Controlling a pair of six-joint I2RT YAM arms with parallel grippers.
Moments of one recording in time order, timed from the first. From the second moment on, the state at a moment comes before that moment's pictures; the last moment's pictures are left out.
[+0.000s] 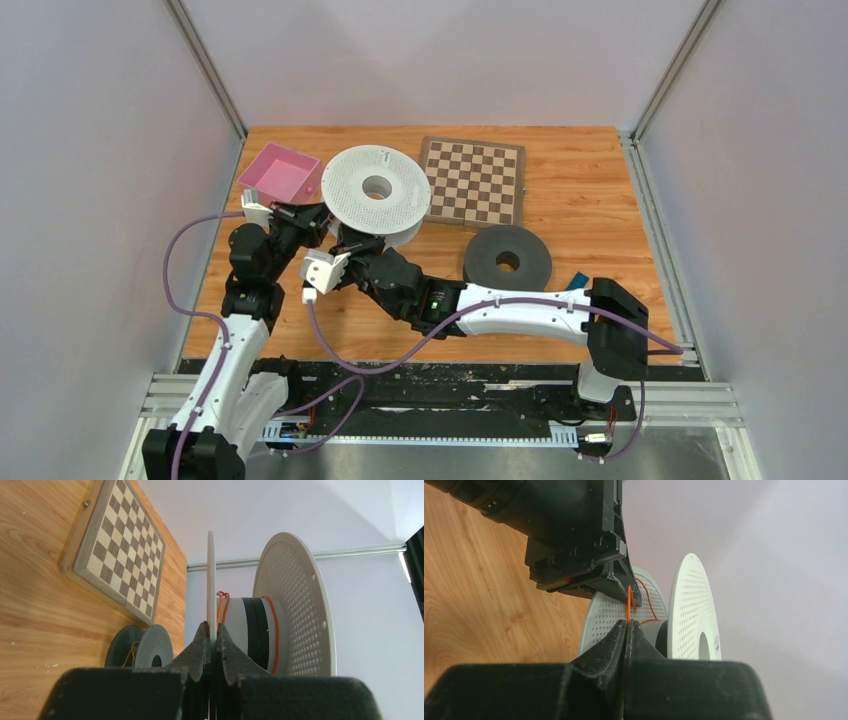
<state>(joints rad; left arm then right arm) -0.07 0.79 0.53 0.24 0.33 -1.38 1.31 1.70 1.30 0.39 0.51 -0.94</state>
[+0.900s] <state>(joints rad) -0.06 0.78 0.53 0.18 0.30 -1.38 1.30 1.82 1.50 0.14 0.65 -0.73</state>
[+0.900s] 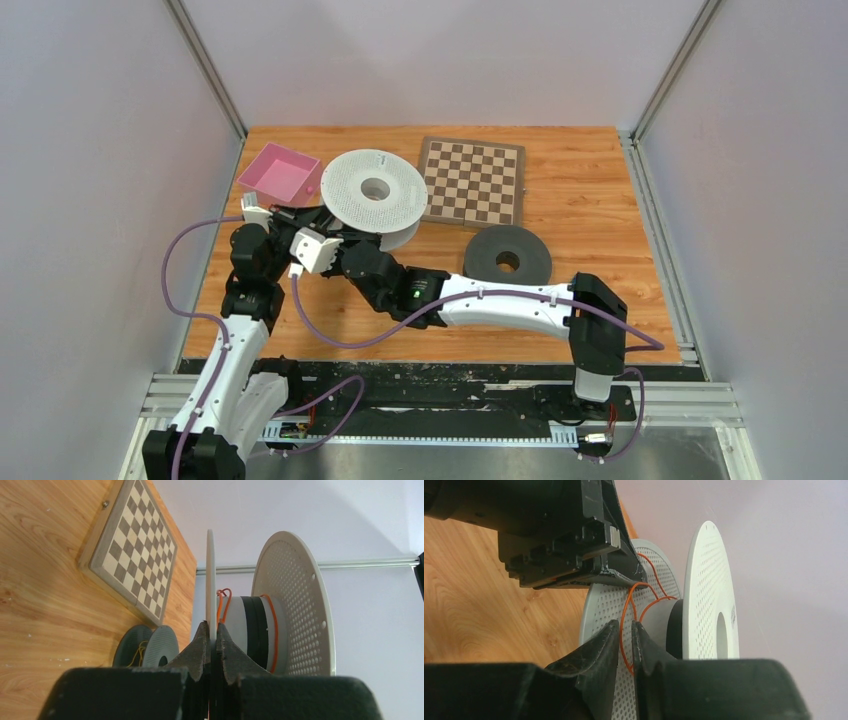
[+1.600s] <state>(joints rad) -0.07 0.78 0.53 0.18 0.30 -1.40 1.29 1.68 1.47 -0.07 0.50 -0.56</state>
